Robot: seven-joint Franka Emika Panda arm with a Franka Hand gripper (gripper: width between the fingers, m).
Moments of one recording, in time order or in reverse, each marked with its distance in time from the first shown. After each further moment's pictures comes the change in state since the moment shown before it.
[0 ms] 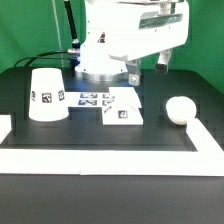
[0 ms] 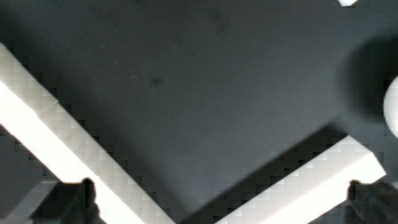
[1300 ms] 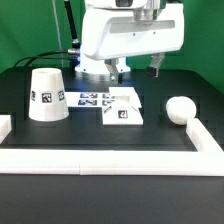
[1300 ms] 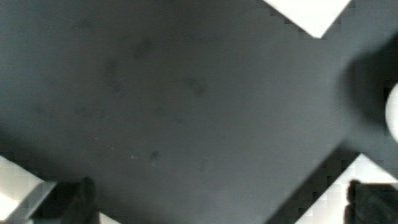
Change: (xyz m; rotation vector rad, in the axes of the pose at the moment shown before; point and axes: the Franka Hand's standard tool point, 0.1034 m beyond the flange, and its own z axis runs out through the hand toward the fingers) arm -0.036 -0.017 0.012 -0.008 0.002 0.365
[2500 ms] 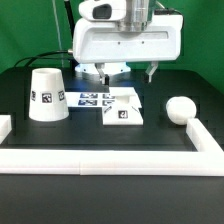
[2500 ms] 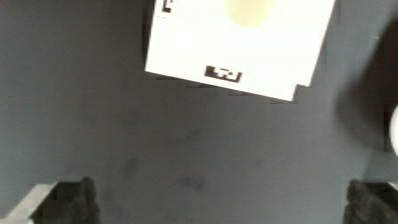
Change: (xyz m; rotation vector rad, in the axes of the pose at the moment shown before) arm -0.048 -0.015 0.021 0.017 -0.053 0.305
